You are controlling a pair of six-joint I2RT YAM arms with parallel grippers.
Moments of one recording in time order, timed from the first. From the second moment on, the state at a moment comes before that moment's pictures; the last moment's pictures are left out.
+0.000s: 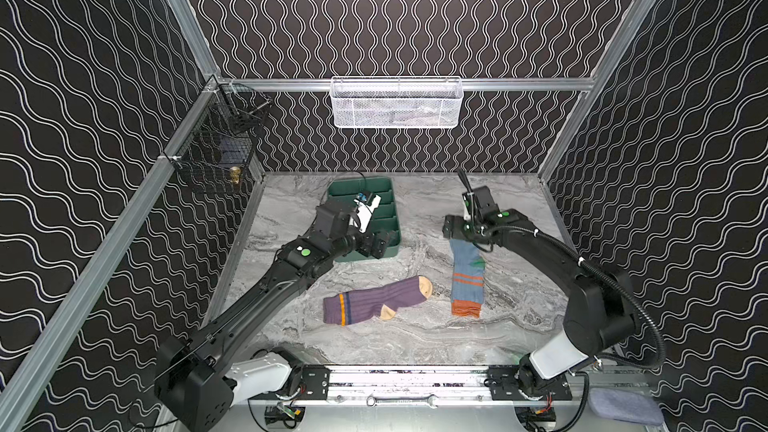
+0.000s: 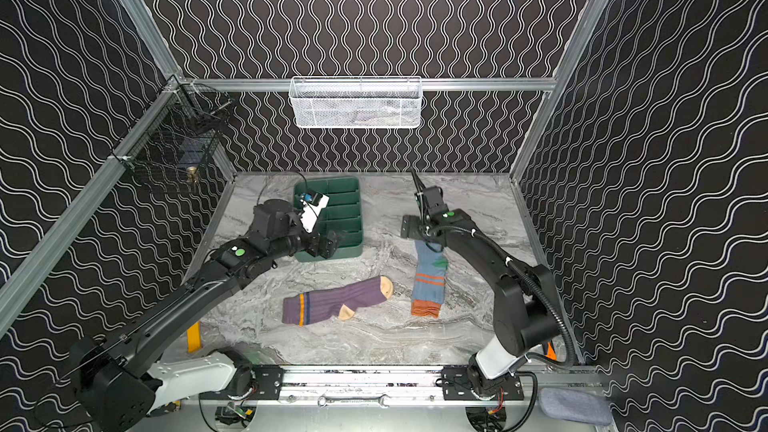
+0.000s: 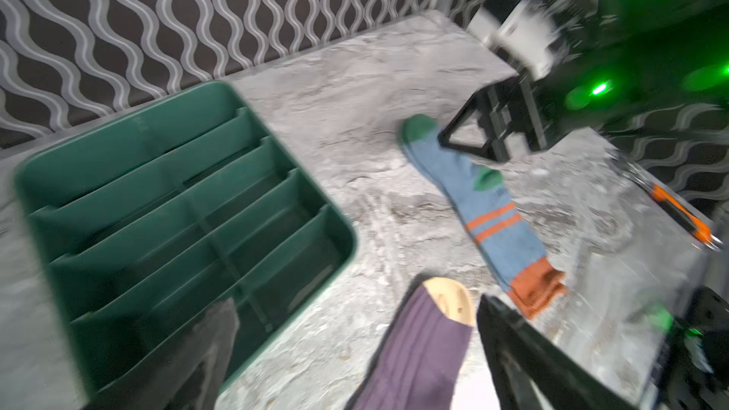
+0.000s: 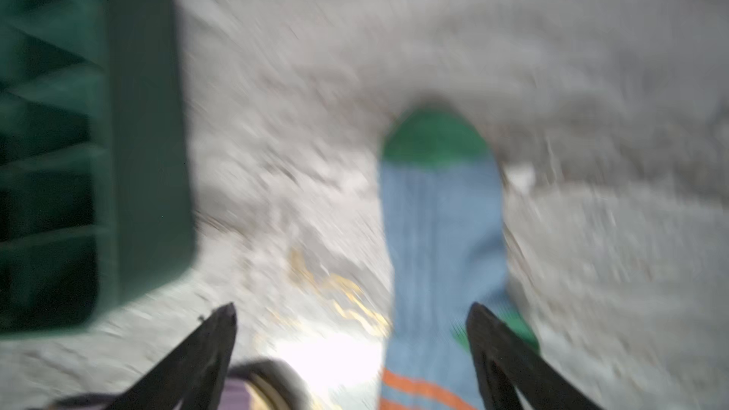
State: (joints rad) left arm -0.60 1.21 1.04 -0.35 0.13 -0.05; right arm 0.38 1.59 1.14 -0.61 0.03 0.48
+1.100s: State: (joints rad) left arm -0.85 1.20 0.93 -0.33 0.03 0.28; right arm 0.38 1.78 1.33 -0.47 -0.22 0.48
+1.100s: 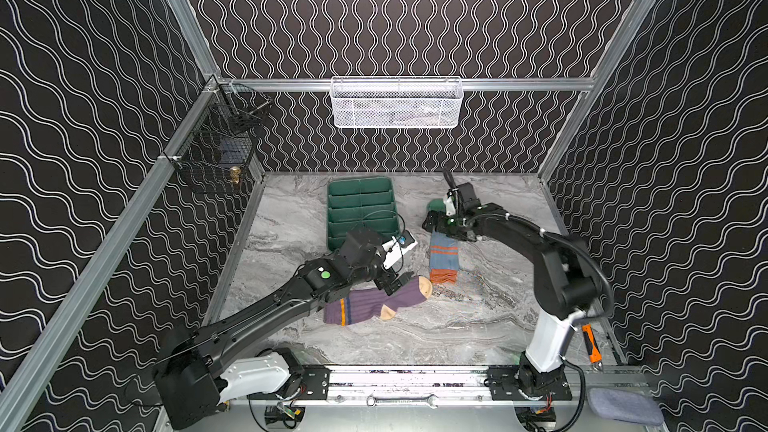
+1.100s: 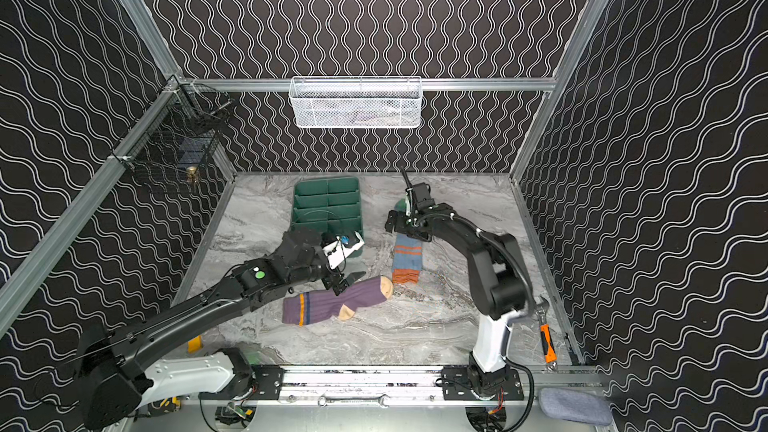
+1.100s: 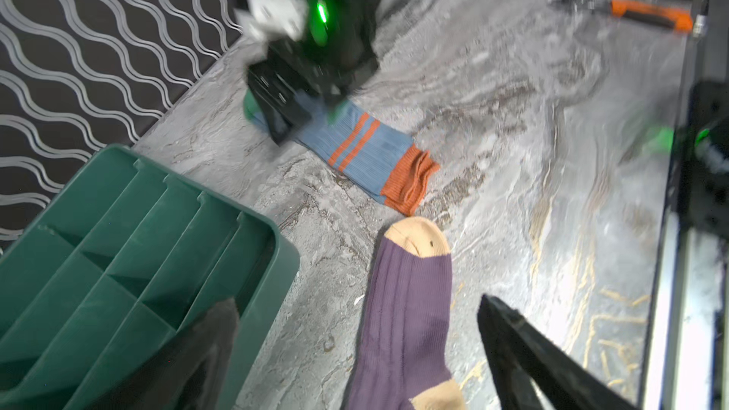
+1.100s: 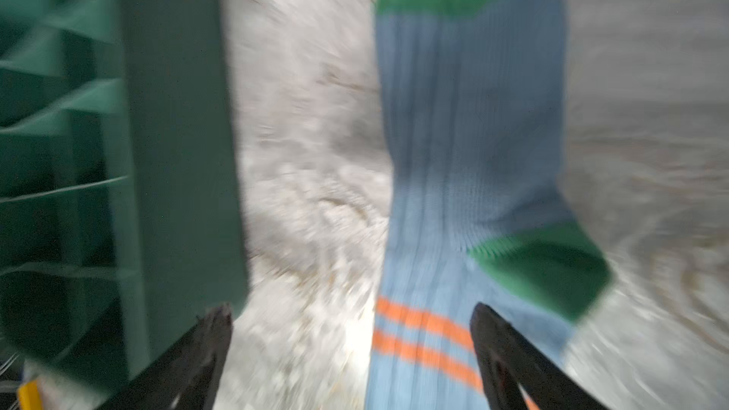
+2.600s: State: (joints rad) left arm -0.86 0.57 0.86 -0.57 -0.41 -0.06; right arm 0.97 2.00 1.30 -0.34 -0.41 0.56
